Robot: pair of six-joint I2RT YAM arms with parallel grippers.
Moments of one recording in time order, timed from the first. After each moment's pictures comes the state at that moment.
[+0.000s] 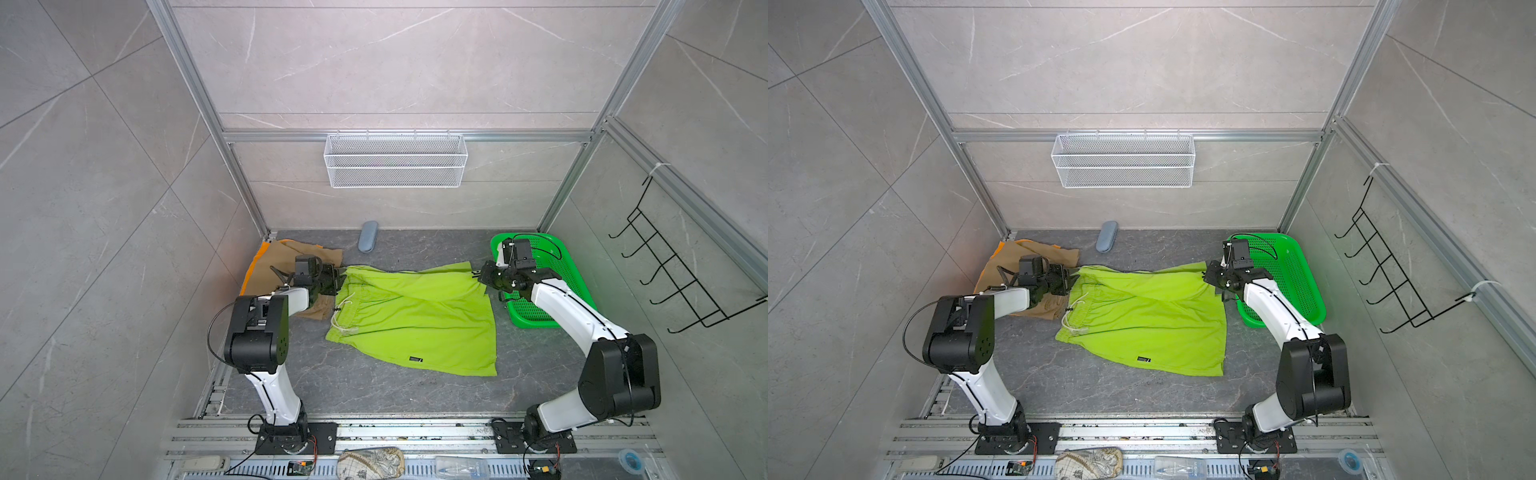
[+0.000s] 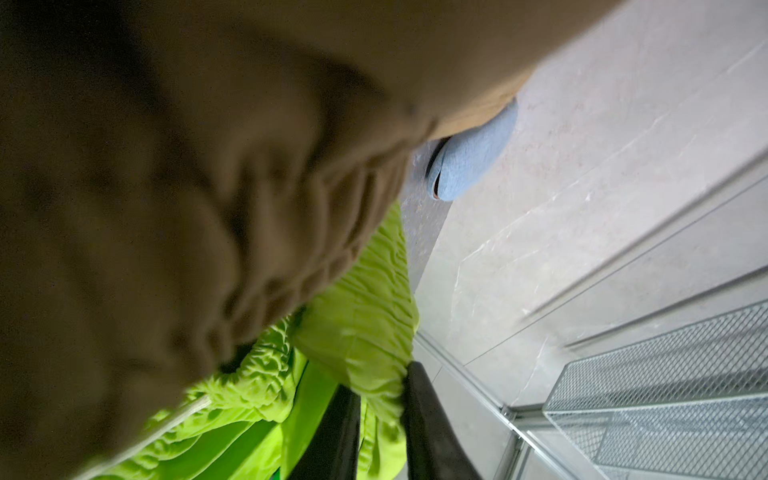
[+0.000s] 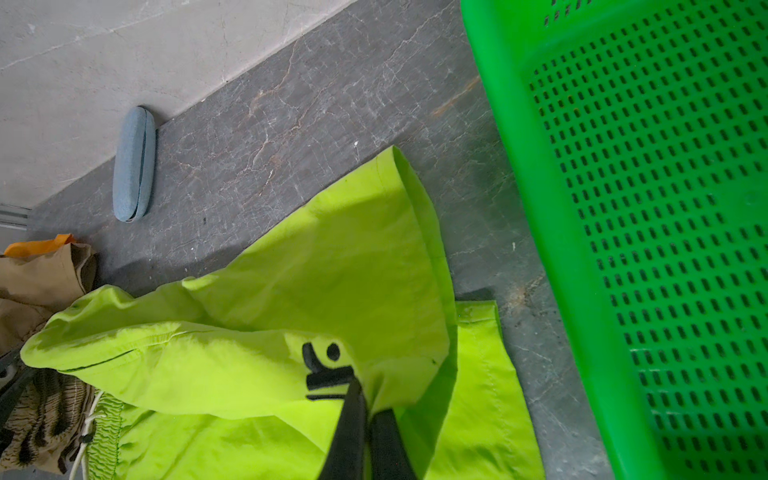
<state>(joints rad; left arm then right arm) -0.05 1.84 0.98 0.24 0.50 -1.65 0.15 1.52 1.15 -0.47 -0.08 0.49</state>
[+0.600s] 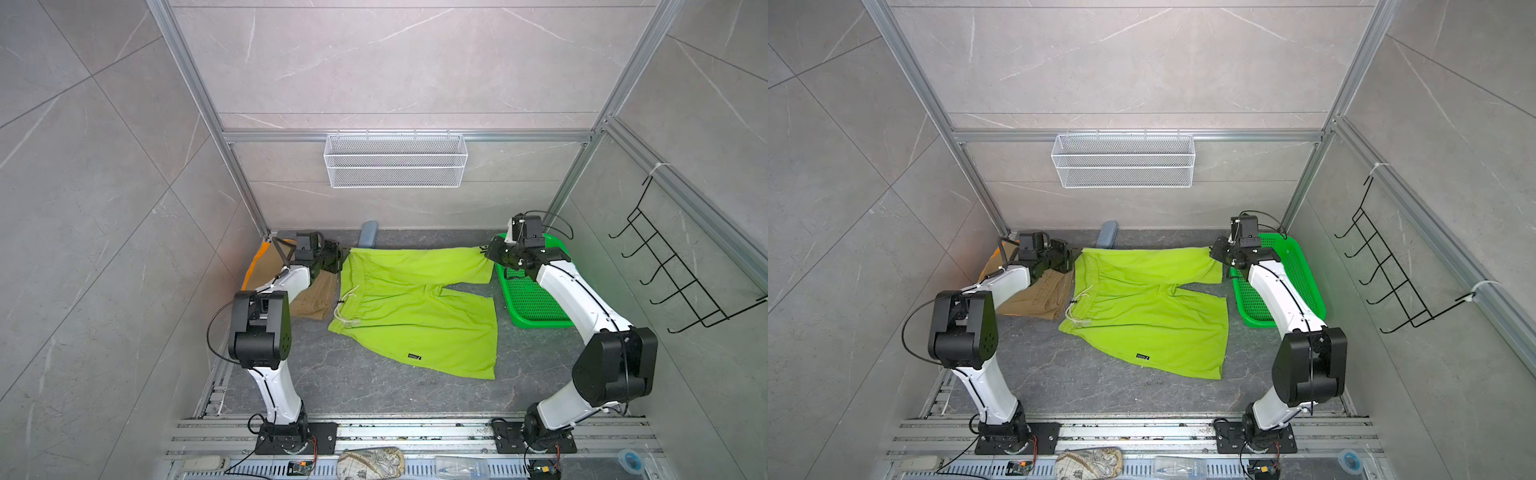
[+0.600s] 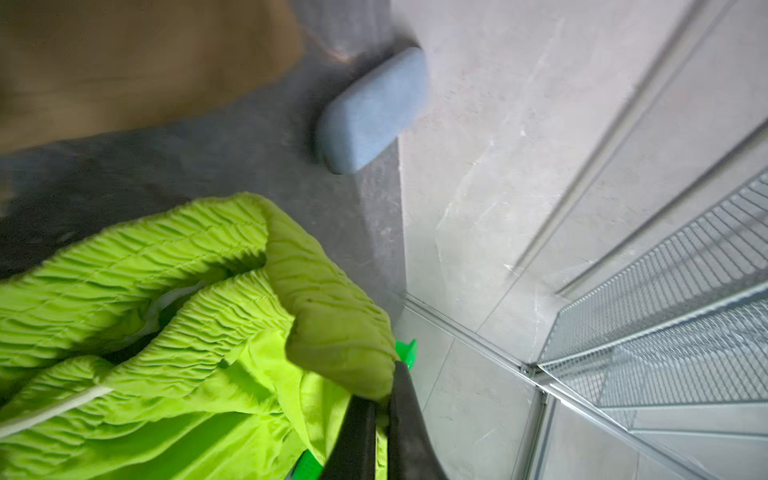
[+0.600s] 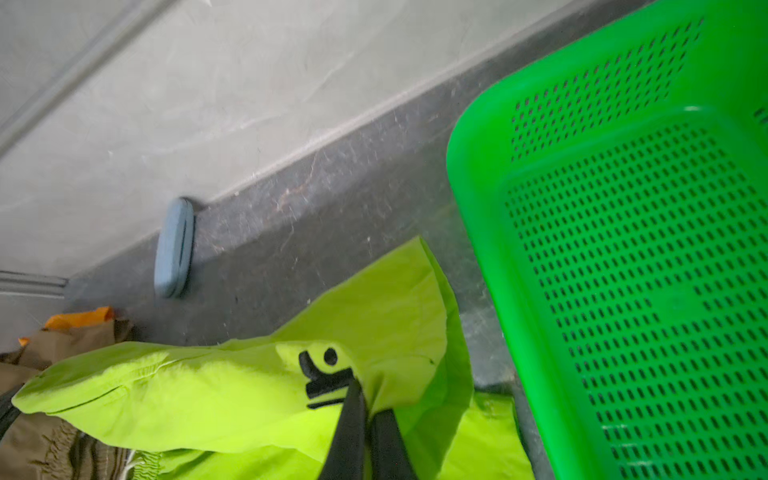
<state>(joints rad) -0.07 1.88 1.32 0.02 0.54 -1.46 0.10 1.61 1.44 -0.53 -0.04 0.49</state>
